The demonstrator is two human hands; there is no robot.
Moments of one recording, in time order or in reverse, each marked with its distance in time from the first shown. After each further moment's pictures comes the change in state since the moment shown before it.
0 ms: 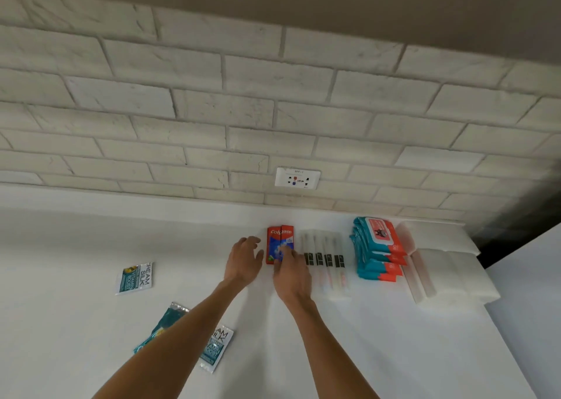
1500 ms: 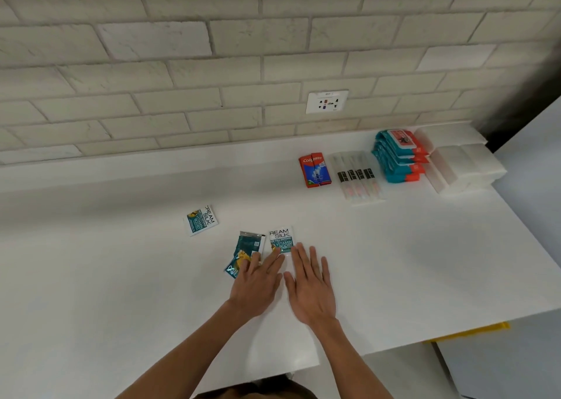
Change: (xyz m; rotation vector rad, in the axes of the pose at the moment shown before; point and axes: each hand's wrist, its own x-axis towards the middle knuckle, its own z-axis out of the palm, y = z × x) left_hand -0.214 -0.161 -0.096 0.731 -0.367 0.552; right_hand -0.246 -0.065 0.137 -0.263 -0.030 0.004
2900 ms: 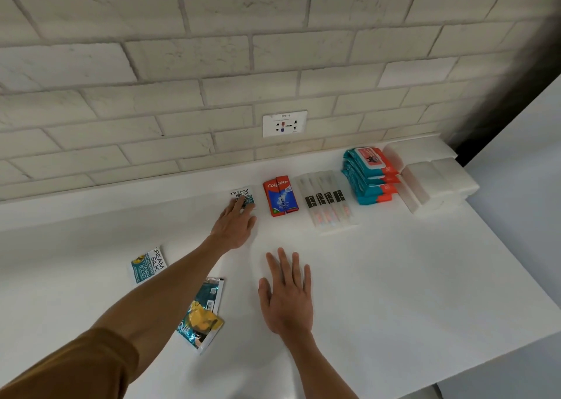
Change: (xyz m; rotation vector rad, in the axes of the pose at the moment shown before) left_hand 0.264 -0.062 -0.028 -0.261 0.062 -0.057; right_hand 0.080 0.033 -0.019 0.052 0.100 0.125
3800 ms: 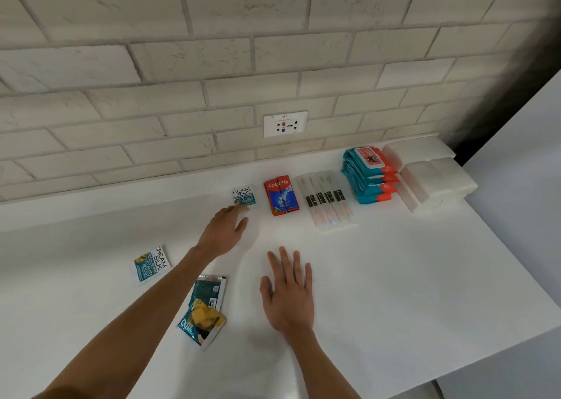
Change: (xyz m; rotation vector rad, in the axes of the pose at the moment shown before) left_hand -0.048 0.006 -0.045 -0.237 0.096 -0.033; right_hand -0.001 0.000 -0.002 -0.007 -0.031 0.008
